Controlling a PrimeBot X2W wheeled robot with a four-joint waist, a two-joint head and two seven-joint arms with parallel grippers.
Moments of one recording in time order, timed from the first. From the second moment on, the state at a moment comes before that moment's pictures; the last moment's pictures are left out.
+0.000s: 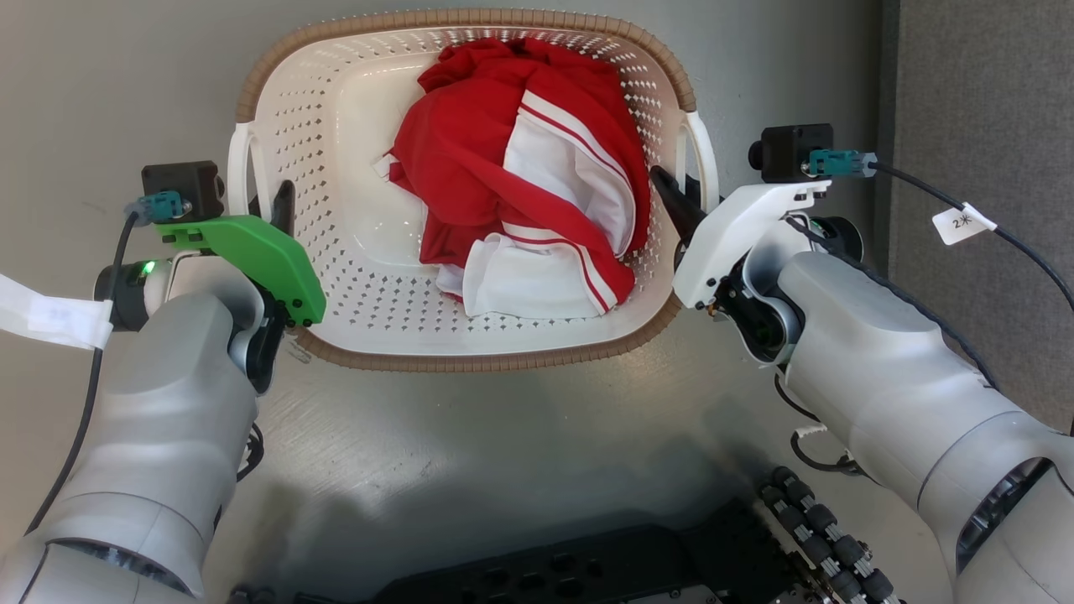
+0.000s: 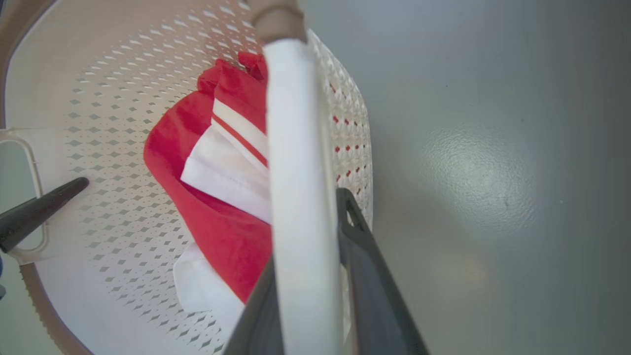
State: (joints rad) left arm -0.95 0.08 -0.71 1.22 -0.83 -0.12 -0.23; right arm -0.92 -0.10 1.08 0.98 1.17 0.09 -0.19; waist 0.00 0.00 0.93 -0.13
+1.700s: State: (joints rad) left arm -0.89 0.05 -0.74 1.21 -0.81 -0.12 -0.25; right arm -0.85 -0.14 1.11 0.97 1.26 0.12 -0.25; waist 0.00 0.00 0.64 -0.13
